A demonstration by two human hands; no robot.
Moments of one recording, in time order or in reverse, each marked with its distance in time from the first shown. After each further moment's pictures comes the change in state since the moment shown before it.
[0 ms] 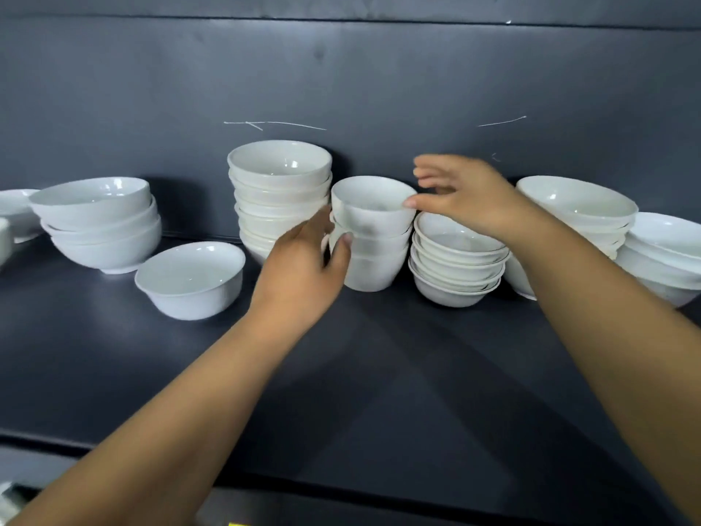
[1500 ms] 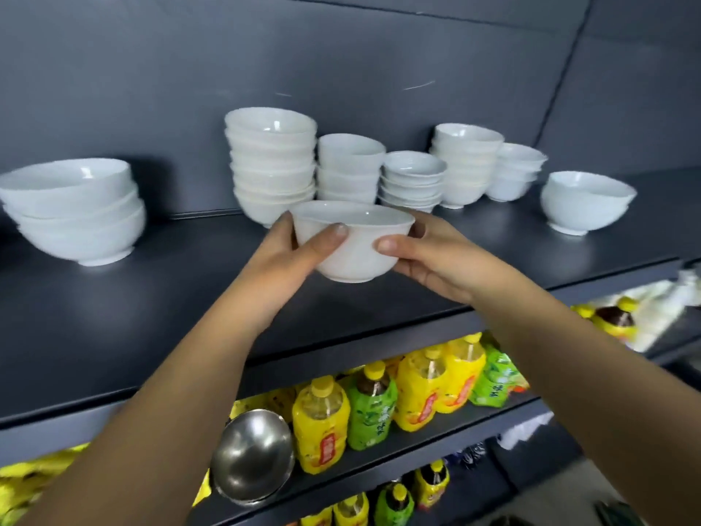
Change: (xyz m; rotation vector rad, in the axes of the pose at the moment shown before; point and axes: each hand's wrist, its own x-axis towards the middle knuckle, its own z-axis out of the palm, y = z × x) left_hand -0.057 -0.071 -0.119 -1.069 -0.720 -0.120; right_hand -0.161 -0.108 0.132 0.680 0.002 0.241
